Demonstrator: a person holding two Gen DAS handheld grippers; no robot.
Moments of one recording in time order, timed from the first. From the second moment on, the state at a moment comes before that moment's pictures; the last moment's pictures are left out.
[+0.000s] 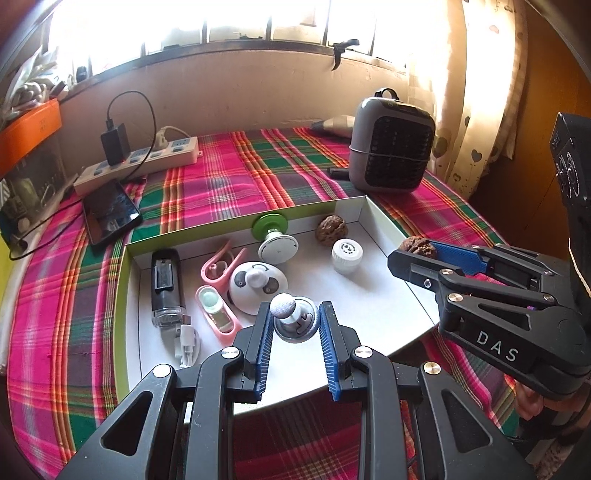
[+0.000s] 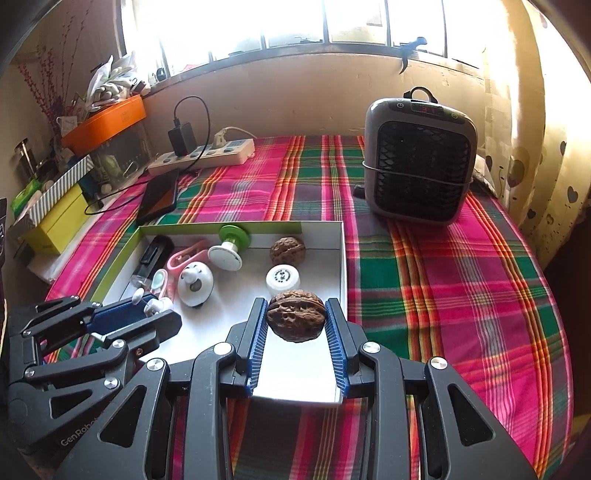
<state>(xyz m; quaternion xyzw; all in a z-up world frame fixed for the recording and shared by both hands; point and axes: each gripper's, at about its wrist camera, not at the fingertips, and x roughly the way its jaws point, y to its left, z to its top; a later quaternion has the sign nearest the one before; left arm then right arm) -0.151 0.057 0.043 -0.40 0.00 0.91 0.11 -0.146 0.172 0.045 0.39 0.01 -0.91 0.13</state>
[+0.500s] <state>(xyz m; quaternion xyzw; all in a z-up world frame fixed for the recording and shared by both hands) -0.164 0.054 0.031 -0.42 0.00 0.90 0.11 -0.168 0.165 0.030 0.41 0.03 -0.90 0.14</state>
